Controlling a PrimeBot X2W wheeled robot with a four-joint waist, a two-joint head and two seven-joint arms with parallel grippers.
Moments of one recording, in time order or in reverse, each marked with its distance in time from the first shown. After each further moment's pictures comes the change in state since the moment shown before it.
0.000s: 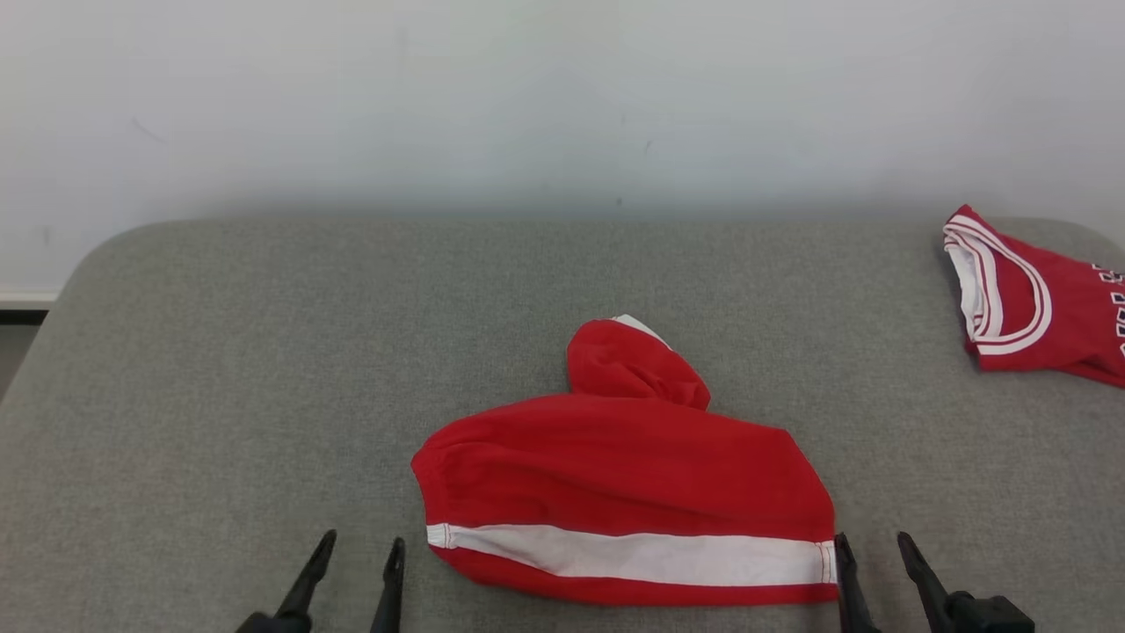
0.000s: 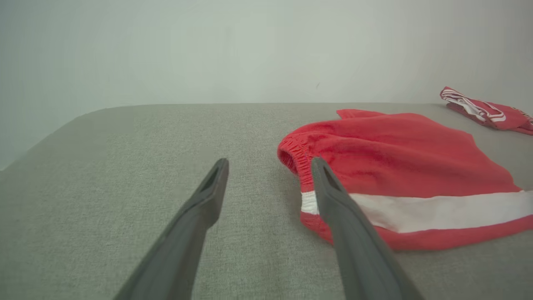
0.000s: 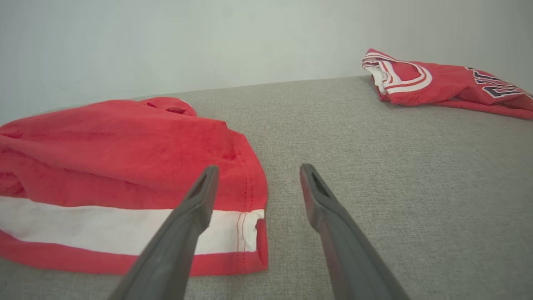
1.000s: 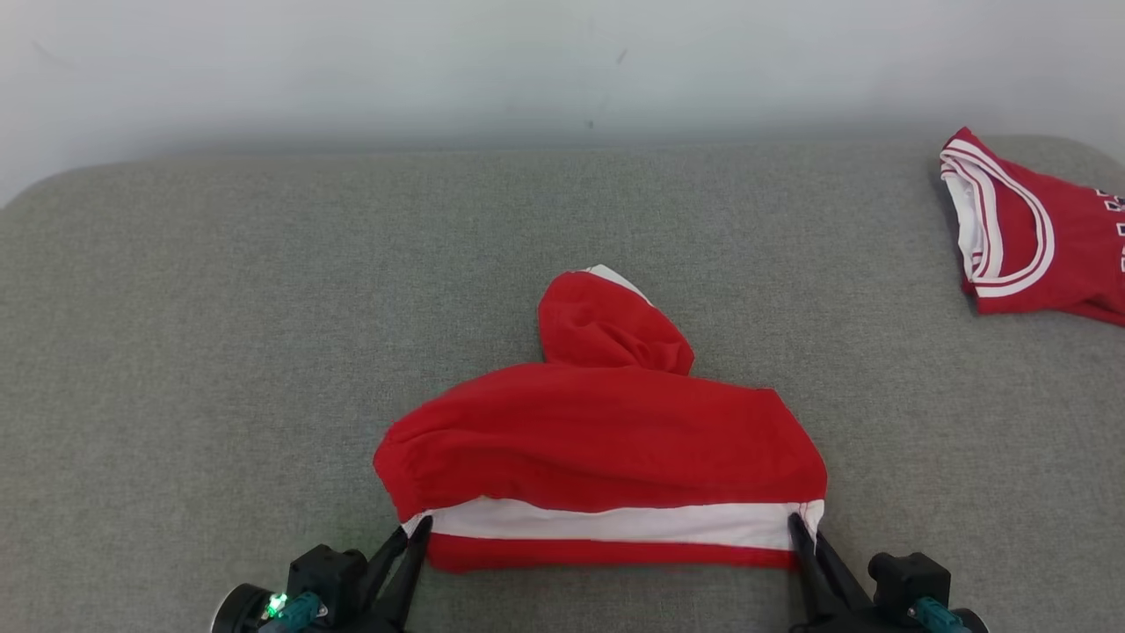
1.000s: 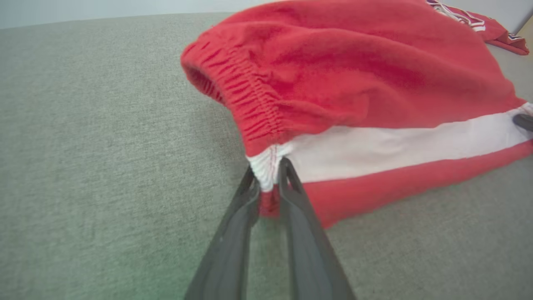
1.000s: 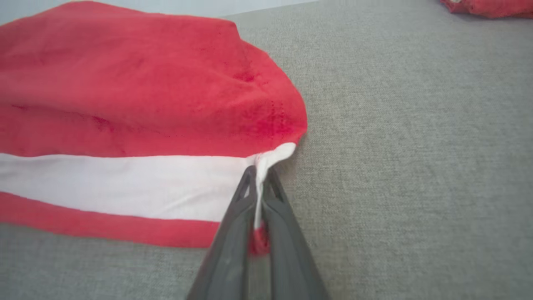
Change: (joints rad) left arm -0.293 0.115 -0.350 0.347 -0.225 0.000 0.000; right arm -0.163 0.008 0.101 0.222 0.012 0.000 0.005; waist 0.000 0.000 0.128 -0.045
